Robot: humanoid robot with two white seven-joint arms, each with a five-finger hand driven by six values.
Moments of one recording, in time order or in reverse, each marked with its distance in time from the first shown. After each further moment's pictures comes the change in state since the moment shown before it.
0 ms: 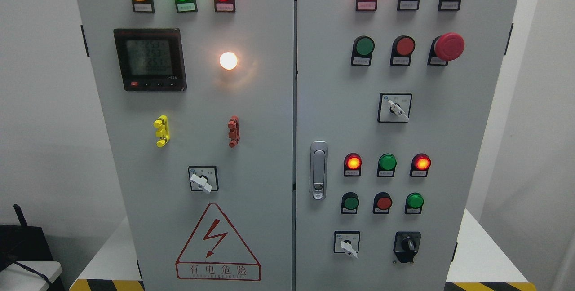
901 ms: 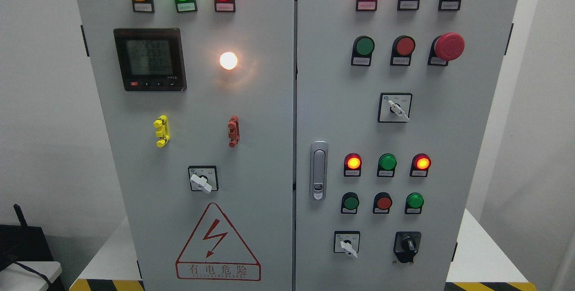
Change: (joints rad) left arm 0.000 0.000 0.000 0.000 0.000 0.000 0.000; right arm 0.040 0.000 -0.005 -0.055 0.001 -0.057 0.036
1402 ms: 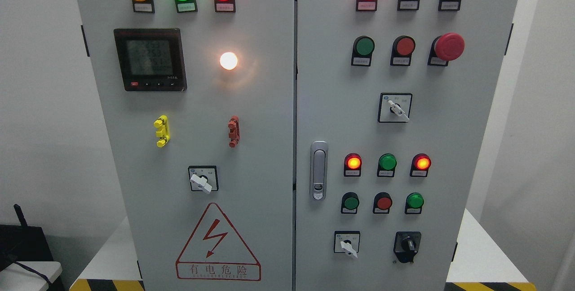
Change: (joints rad) left arm 0.000 0.000 0.000 0.000 0.000 0.000 0.000; right arm 0.188 -0.033 -0.003 -0.194 -0.010 -0.263 0.001
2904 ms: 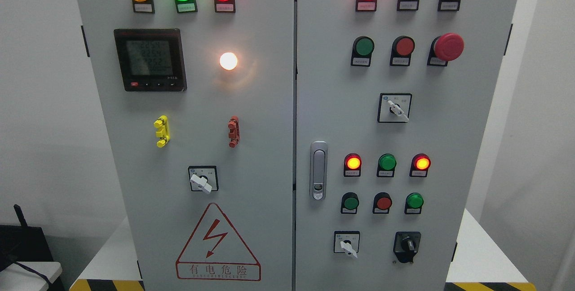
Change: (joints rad) left arm 0.000 0.000 0.000 0.000 0.000 0.000 0.000; right arm 0.378 -0.012 -0.013 -0.843 -0.041 -0.389 -0.103
